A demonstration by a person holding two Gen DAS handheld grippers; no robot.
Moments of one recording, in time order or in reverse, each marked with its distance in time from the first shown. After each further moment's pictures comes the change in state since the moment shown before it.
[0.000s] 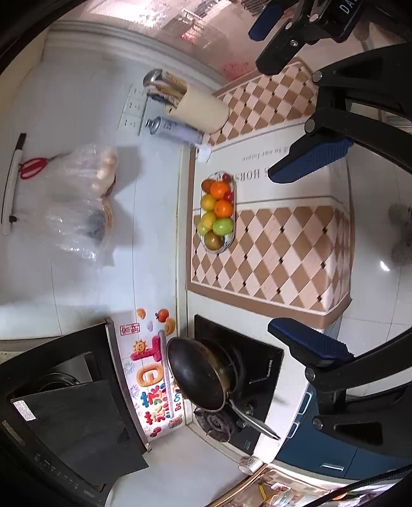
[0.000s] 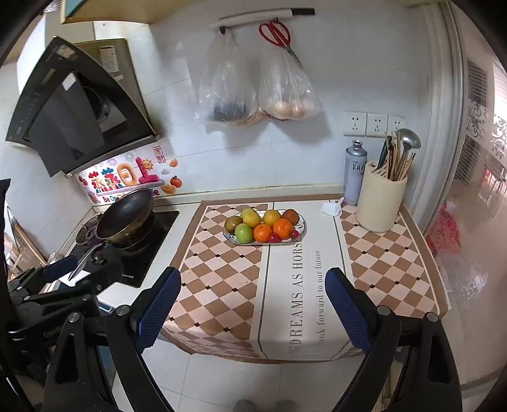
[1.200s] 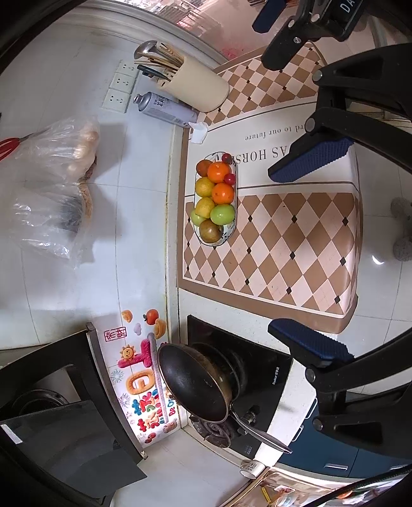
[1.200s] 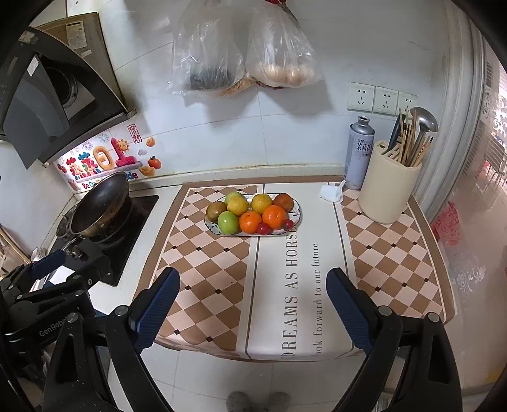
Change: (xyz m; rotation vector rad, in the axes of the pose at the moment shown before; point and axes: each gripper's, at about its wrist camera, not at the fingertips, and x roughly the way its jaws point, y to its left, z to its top) left arm 0.082 -0.003 0.025 -0.003 0.062 0.031; right arm 0.107 -0.013 0.026 -0.002 0.114 -0.040
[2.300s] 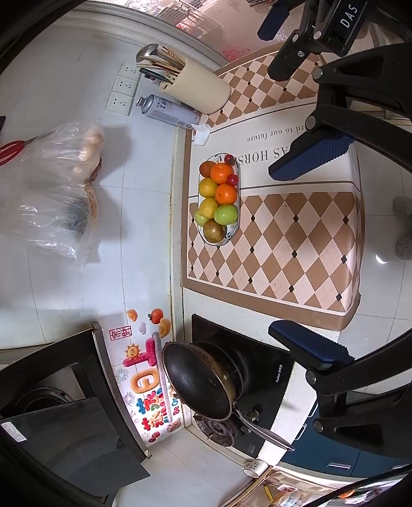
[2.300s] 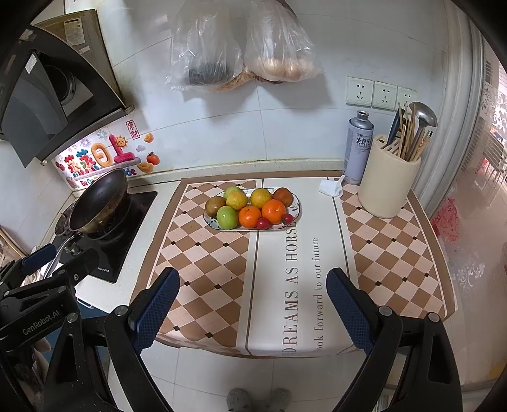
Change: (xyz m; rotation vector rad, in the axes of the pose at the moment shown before) left arm -0.008 0.000 -0.003 0.006 -0.019 0.000; right arm 0.005 0.000 -0.004 0.005 0.018 -0.002
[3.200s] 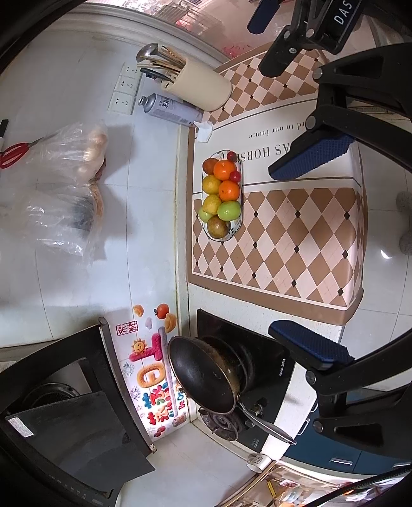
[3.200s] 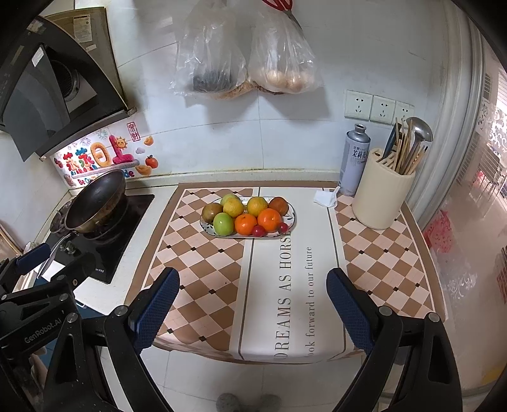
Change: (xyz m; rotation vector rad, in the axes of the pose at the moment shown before) left arm -0.008 -0.002 0.002 0.011 -0.020 0.026; right arm -0.012 0.001 0.008 -0.044 -0.028 -0.025
